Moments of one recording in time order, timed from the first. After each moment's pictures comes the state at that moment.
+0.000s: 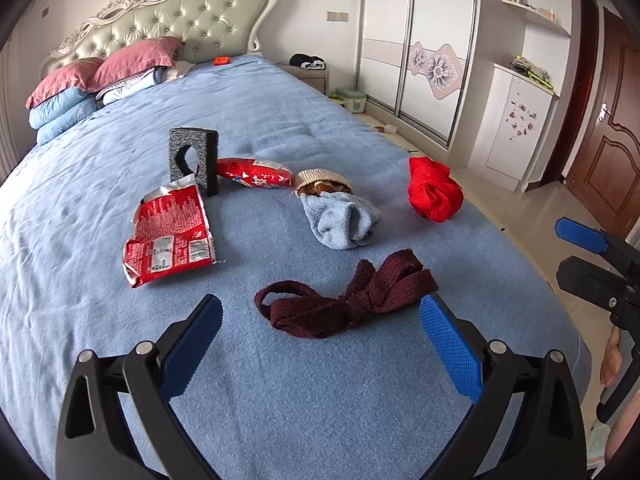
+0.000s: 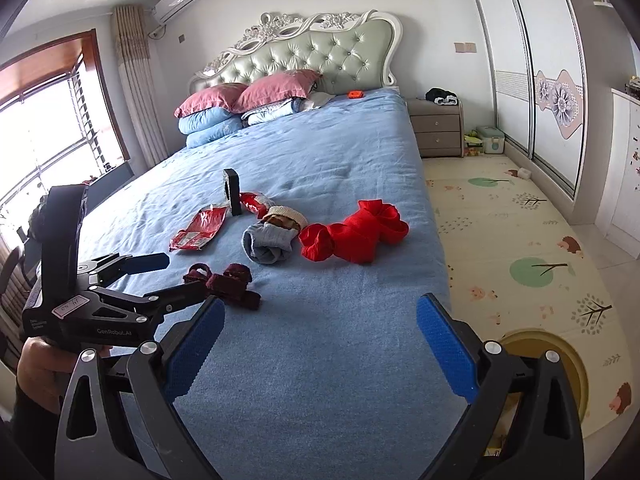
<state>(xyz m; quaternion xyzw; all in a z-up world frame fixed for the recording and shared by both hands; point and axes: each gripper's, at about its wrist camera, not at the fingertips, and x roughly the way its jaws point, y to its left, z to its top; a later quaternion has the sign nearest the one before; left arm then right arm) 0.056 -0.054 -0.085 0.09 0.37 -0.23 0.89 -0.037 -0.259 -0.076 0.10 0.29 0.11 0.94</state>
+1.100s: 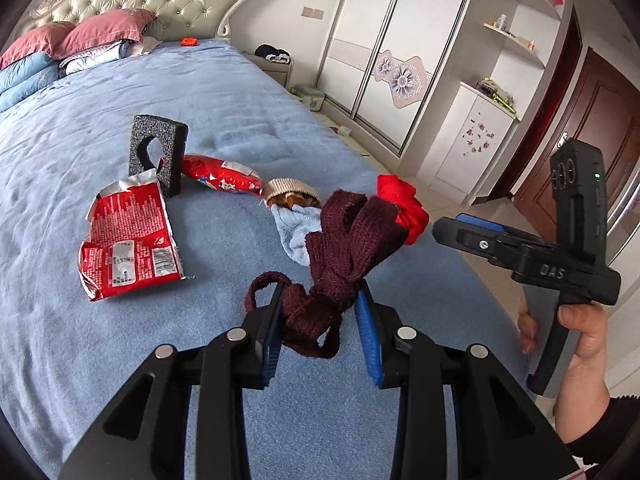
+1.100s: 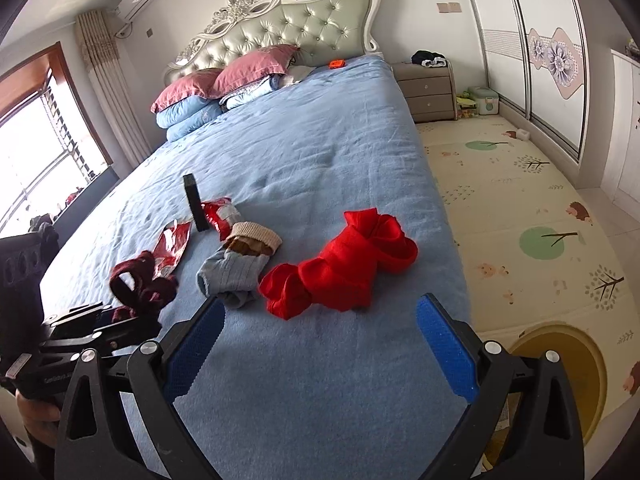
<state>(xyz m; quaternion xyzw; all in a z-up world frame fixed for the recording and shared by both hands) 0.083 -0.037 -0.082 0.00 0.40 -0.31 0.86 0.049 -0.270 -0.087 0.15 0.35 0.09 0.92</state>
